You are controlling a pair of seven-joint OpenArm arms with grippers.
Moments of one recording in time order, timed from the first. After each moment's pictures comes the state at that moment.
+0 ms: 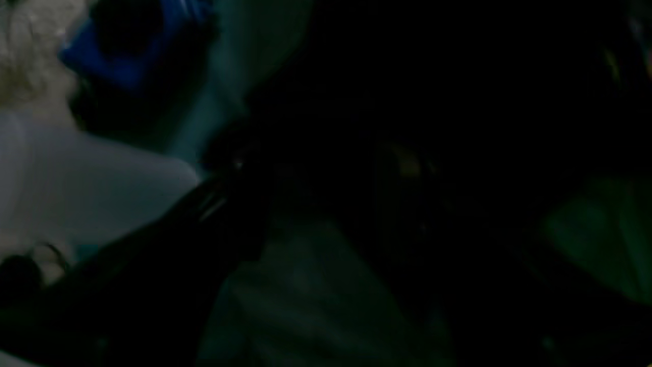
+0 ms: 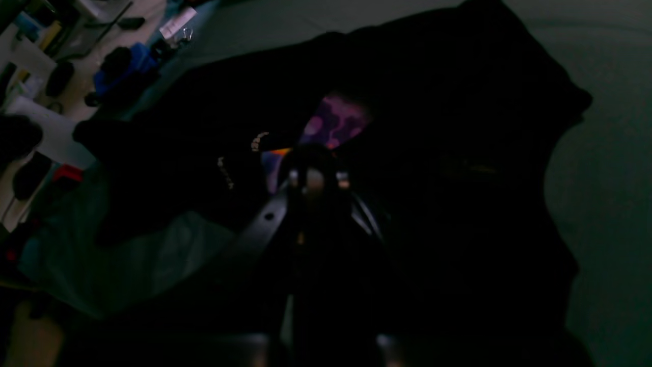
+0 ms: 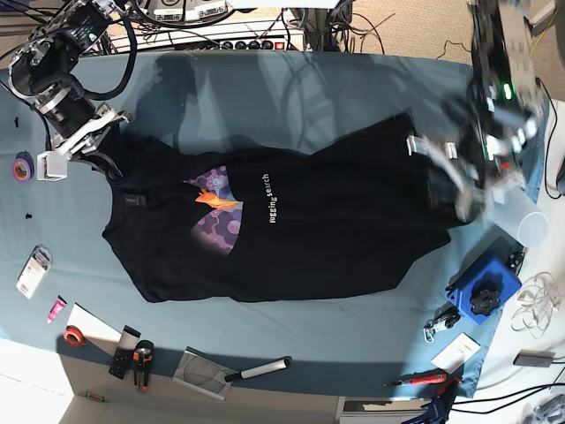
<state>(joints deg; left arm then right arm) 16.9 -15.6 -9.1 123.5 -18.1 -12.3 54.0 -10.5 6.3 49.1 115.9 64.3 39.8 -78.2</state>
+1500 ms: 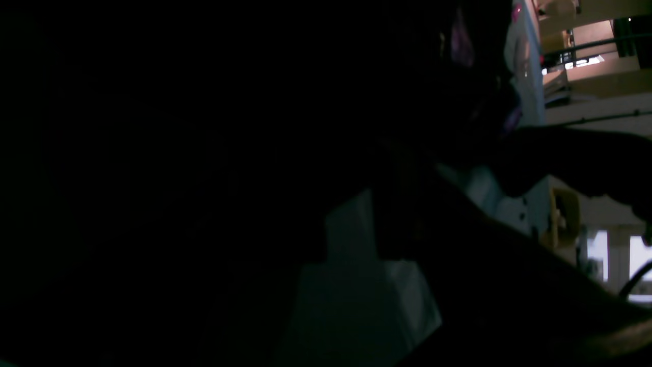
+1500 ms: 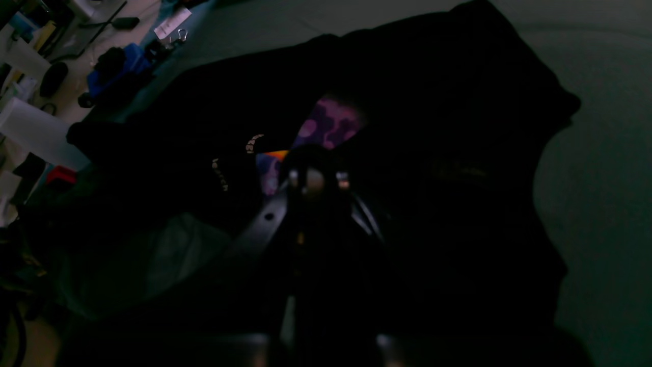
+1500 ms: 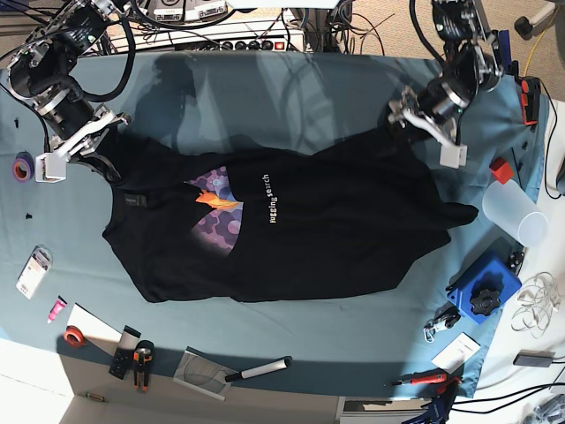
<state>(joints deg) 17.5 0.6 -21.9 91.6 -52.0 -24.7 52.4 -10.0 6.5 49.1 115.9 64.2 39.8 -78.0</state>
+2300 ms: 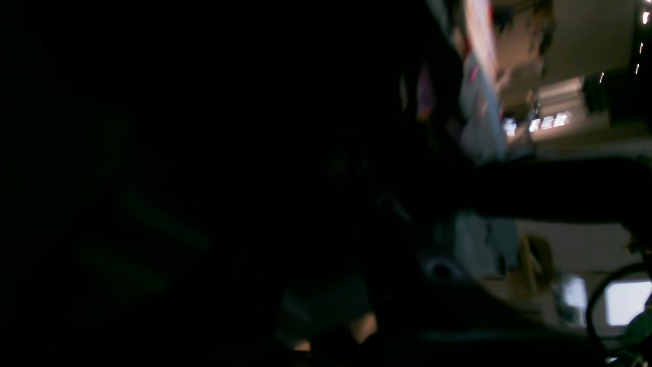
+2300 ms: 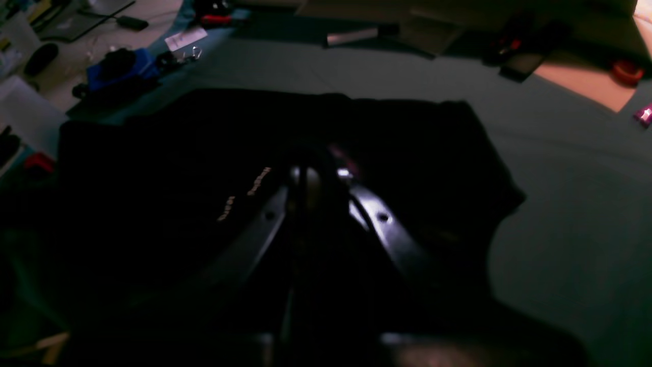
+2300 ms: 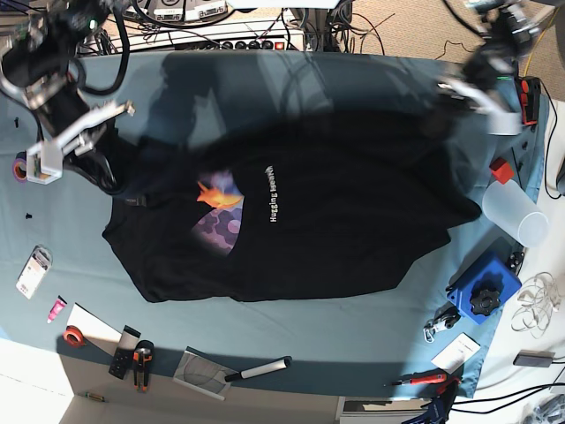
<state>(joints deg) 24.2 1.1 -41.2 99.9 -72.6 -34.8 64.9 -12.2 6.5 50.2 132.2 65.1 39.8 -76.5</state>
